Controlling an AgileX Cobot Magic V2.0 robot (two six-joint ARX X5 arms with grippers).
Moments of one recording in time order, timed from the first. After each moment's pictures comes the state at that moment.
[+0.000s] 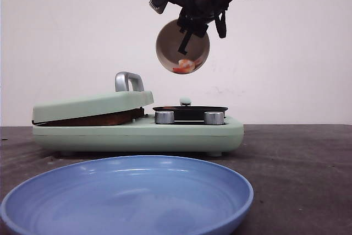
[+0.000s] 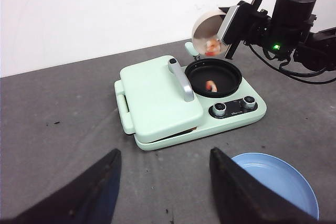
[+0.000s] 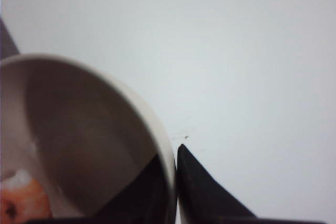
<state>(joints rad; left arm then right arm) -0.43 0.59 1.62 -1.36 -0.05 0.01 0.58 1.91 1.38 0.63 0.39 -1.13</state>
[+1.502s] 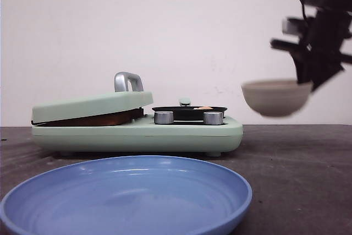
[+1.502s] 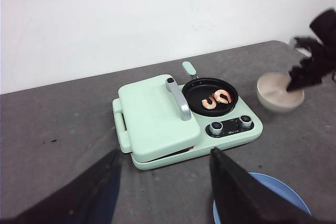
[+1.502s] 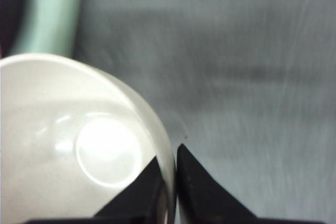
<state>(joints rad) -0.44 0.59 1.62 -1.30 -0.05 -0.01 0.06 1.77 1.39 -0.74 -0.19 0.16</state>
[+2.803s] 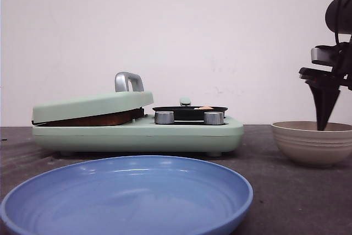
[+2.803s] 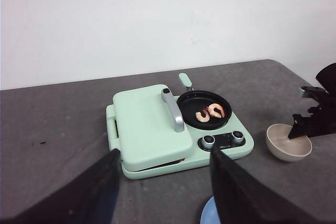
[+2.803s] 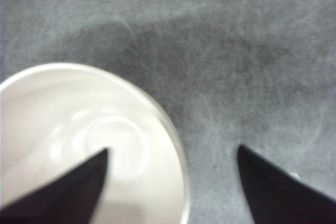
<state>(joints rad) -0.44 0.59 1.61 -1.25 -0.05 -0.08 0.01 1.65 1.12 -0.68 -0.20 0.19</state>
